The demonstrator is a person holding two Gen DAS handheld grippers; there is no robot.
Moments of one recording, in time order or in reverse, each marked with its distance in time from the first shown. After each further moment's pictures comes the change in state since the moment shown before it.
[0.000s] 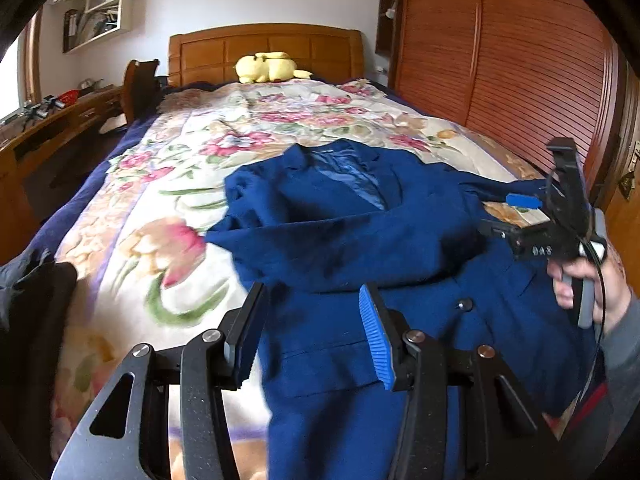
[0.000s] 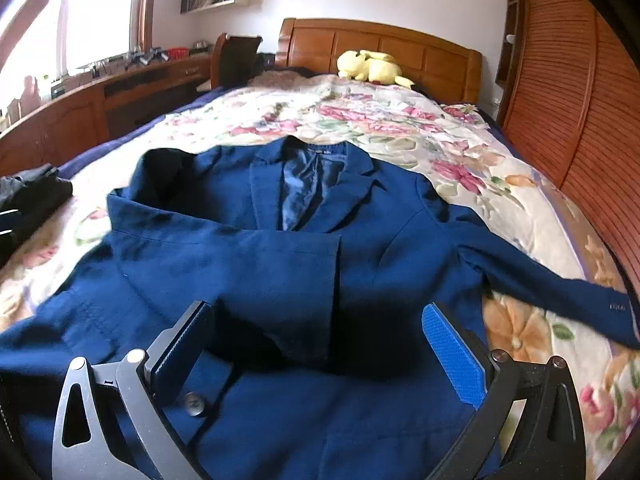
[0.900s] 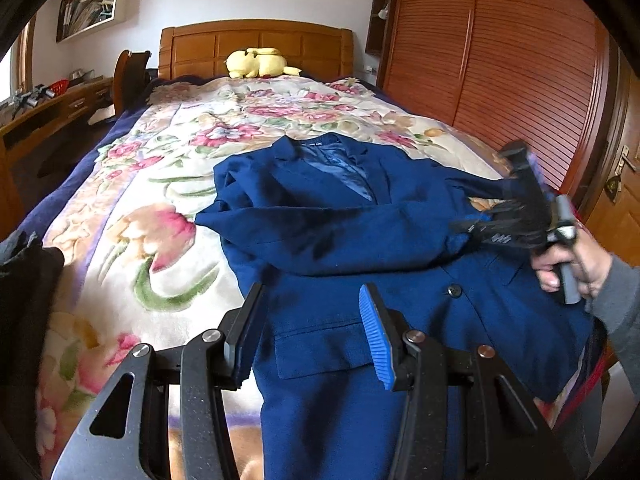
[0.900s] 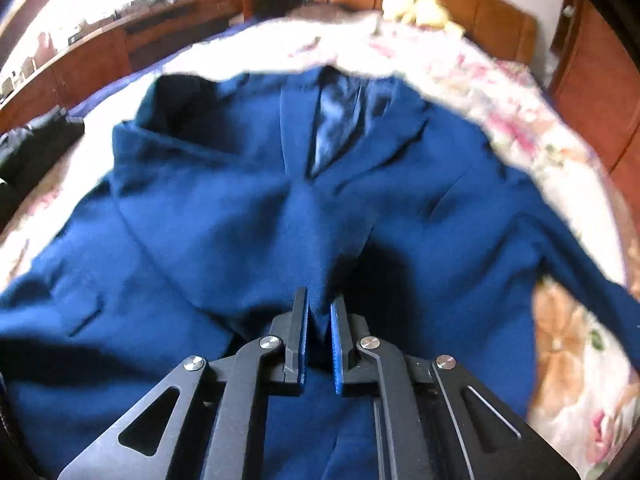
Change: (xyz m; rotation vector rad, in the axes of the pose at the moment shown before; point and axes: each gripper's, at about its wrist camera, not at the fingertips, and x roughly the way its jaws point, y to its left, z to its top) left arm -0.004 0.007 -0.016 -0.011 0.007 -0.071; right arm 0.027 0.011 0.008 -0.084 0.194 0.119
